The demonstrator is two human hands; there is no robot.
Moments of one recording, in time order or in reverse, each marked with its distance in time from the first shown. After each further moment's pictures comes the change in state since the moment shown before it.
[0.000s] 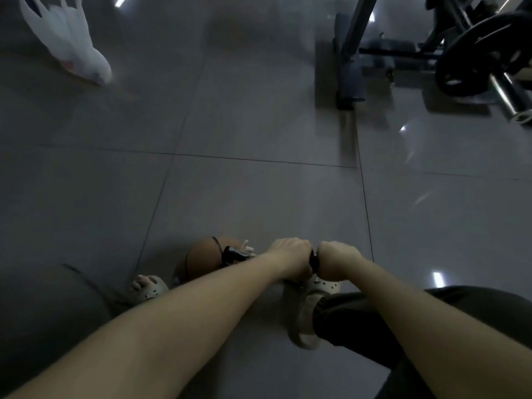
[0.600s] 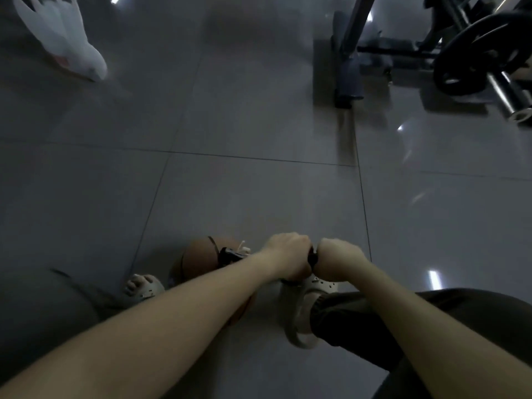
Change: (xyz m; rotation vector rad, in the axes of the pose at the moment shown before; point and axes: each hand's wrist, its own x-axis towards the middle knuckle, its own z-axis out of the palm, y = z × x) left_hand -0.022 0.008 -0.014 0.026 0.079 0.026; right_hand -0.012 -0.002 -0.001 0.024 0.088 0.058
